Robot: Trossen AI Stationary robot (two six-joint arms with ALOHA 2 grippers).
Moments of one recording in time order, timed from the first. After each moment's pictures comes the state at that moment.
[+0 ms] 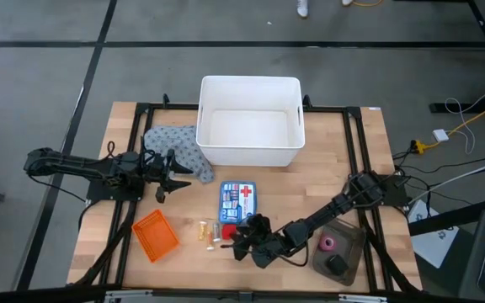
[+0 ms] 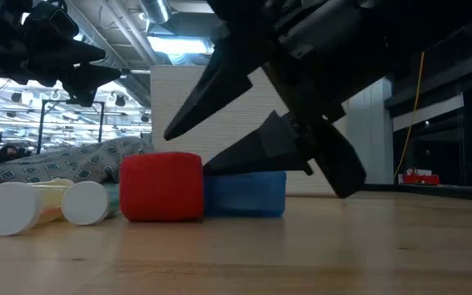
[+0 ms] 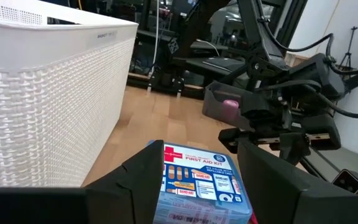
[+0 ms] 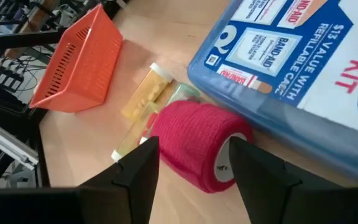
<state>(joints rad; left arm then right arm) 0.01 0.35 0.03 0.29 0.01 -0.21 0.57 2.16 1.29 0.12 0.71 1.33</state>
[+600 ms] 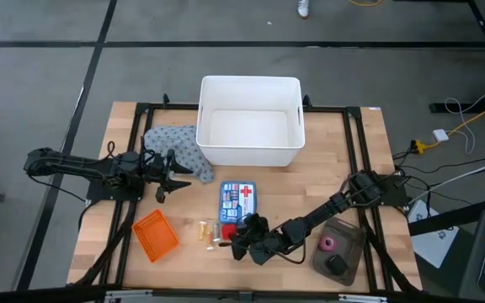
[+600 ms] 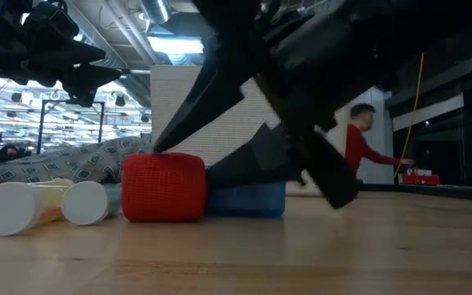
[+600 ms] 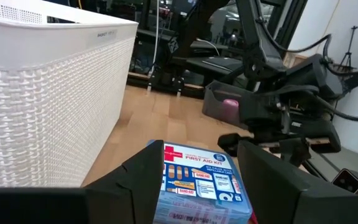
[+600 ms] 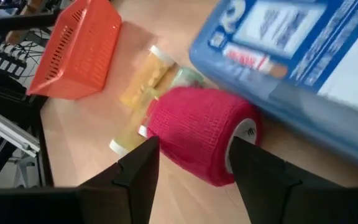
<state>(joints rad) 0.01 0.35 0.03 0.28 0.01 -0.21 0.56 2.18 1.29 0.15 0.62 1.32</state>
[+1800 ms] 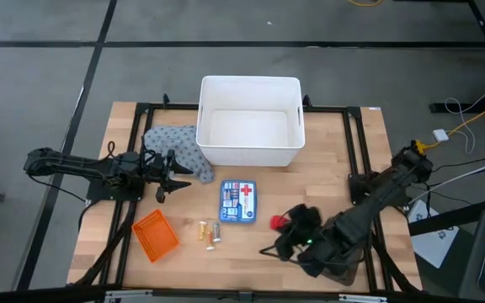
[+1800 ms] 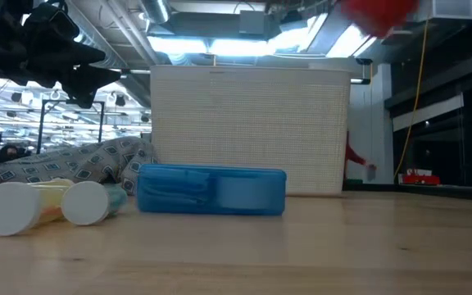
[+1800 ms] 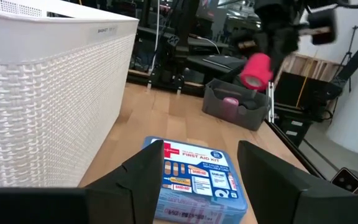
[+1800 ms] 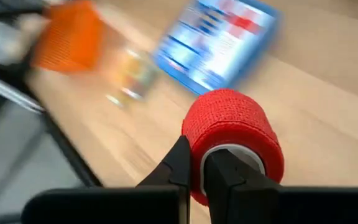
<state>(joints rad) 0.01 0.35 0.03 0.28 0.01 -0.22 0.76 1.68 1.47 -0.97 0.63 1.61</state>
